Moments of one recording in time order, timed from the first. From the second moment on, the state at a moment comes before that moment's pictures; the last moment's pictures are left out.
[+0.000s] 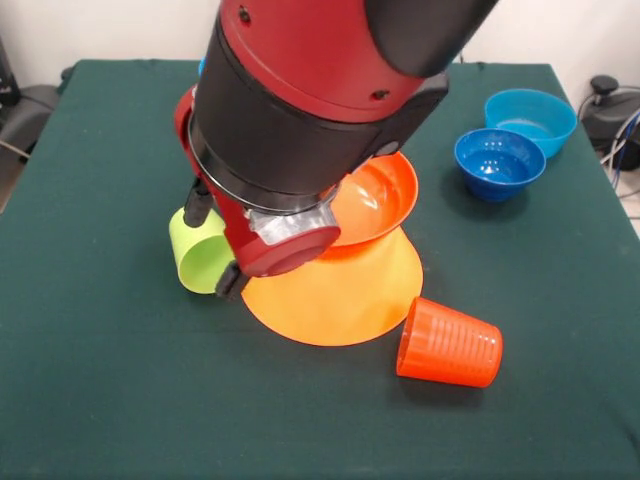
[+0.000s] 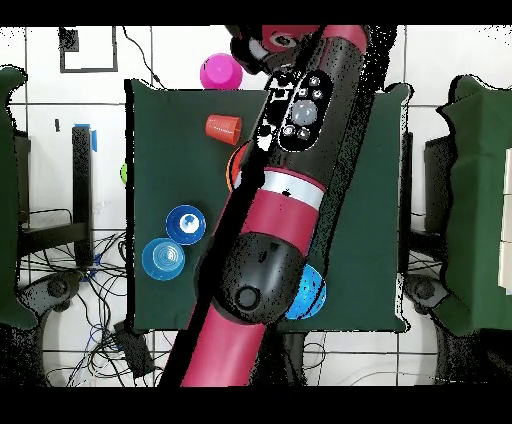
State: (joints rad) arm -0.34 0.19 -1.59 0.01 1.16 1.47 2.50
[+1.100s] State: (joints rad) arm -0.44 0.20 -1.88 0.02 1.54 1.55 2.42
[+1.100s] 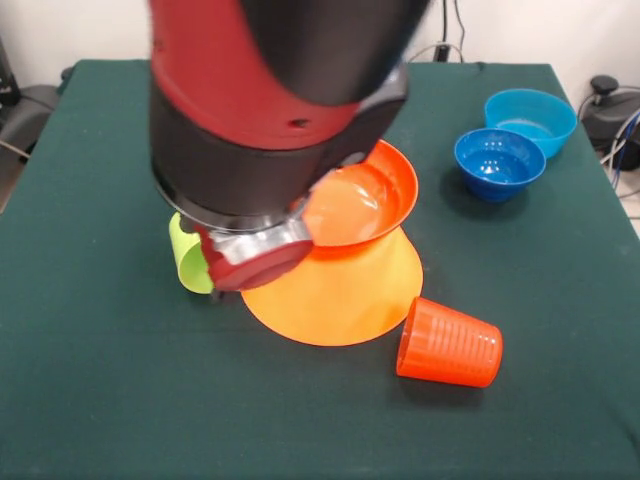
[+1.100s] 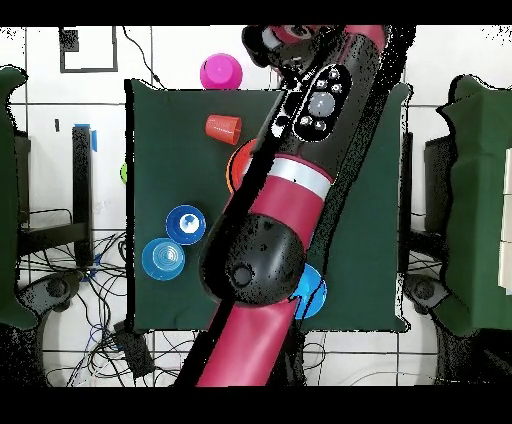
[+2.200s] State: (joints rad) arm -0.50 0.21 -2.01 0.03 1.75 1.62 2.39
